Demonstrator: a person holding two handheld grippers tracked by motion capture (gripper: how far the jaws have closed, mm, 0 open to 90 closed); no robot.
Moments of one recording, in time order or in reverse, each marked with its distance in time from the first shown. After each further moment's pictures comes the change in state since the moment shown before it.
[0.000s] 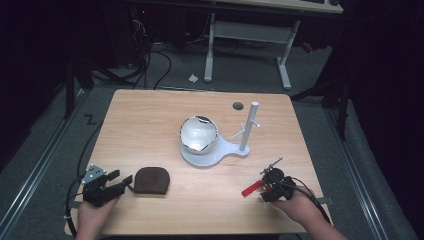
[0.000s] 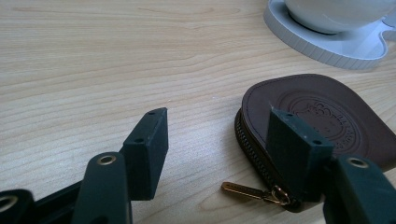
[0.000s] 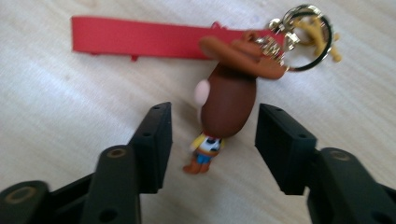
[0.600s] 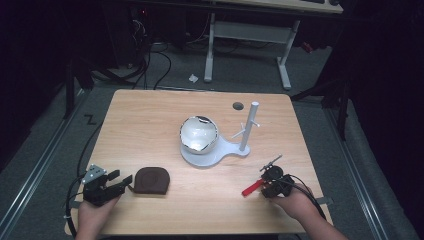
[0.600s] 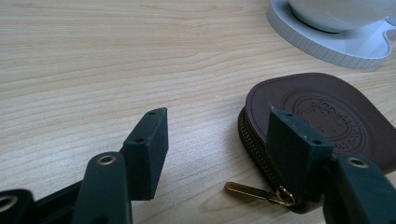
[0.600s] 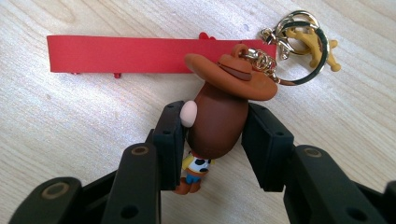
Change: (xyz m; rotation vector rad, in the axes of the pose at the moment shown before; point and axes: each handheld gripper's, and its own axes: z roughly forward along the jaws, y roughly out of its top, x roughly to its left) left arm 0.001 0.000 0.003 0.009 0.001 -0.002; right arm -0.006 0.006 0.008 0.006 0.012 0.033
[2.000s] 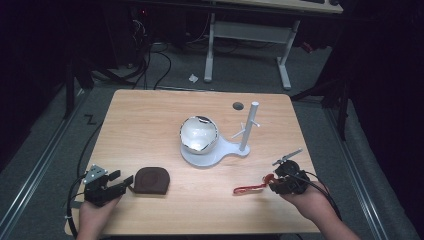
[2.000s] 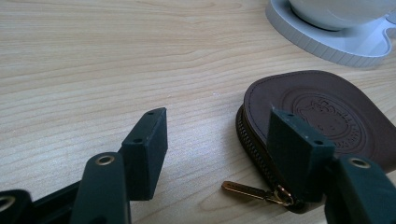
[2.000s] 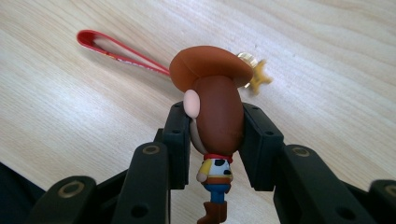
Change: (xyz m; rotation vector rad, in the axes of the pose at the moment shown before) left arm -0.001 -0.001 0.002 0.000 -0.001 -0.009; right arm -0.013 -0.013 -0.060 -0.127 0.064 0.019
